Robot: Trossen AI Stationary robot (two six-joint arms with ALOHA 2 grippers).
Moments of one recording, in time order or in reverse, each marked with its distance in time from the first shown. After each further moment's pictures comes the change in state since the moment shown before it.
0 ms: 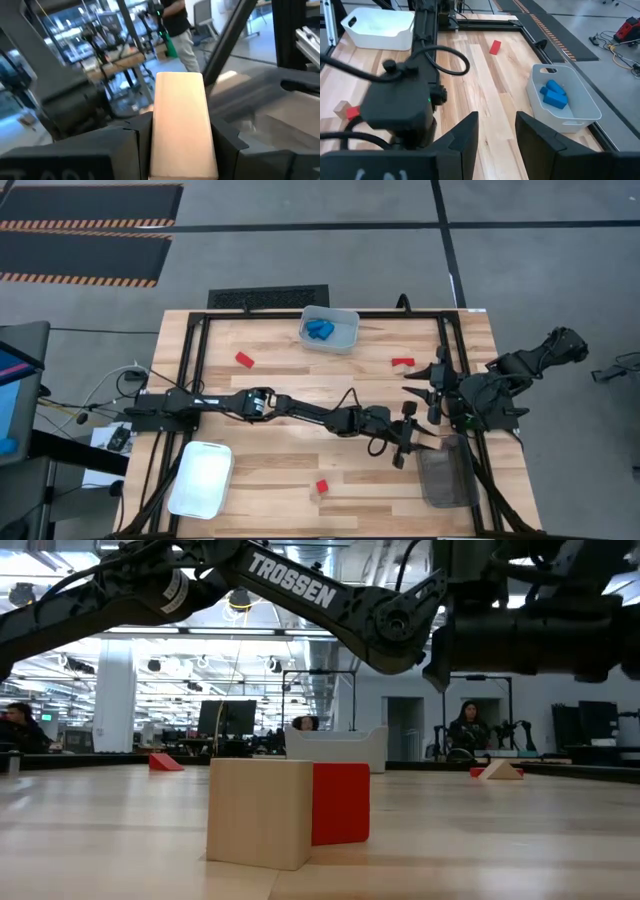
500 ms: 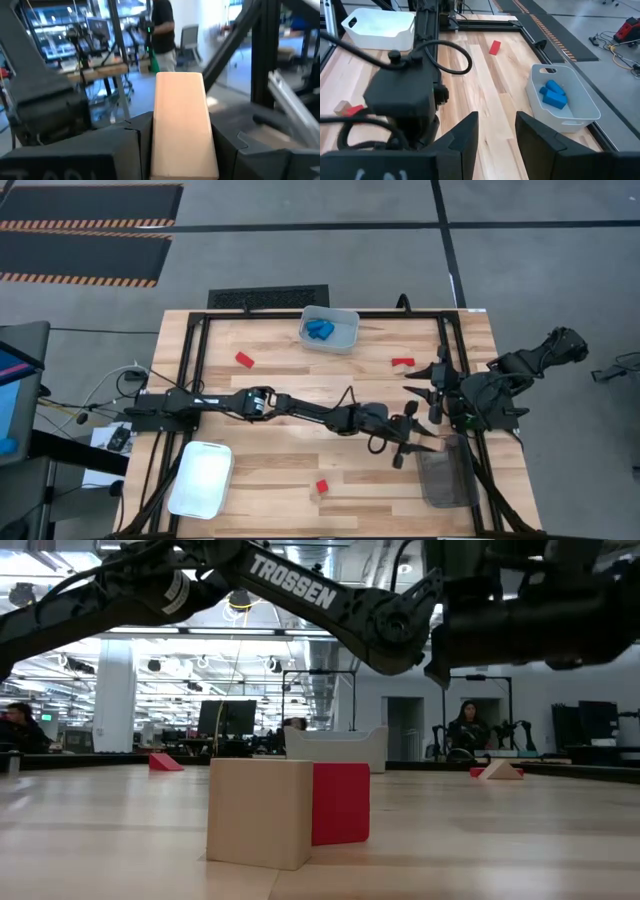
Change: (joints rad) left arm 0.011 0.000 0.000 0.042 0.106 -0.198; right arm 0.000 -0.018 0.000 -0.003 -0.001 -0.002
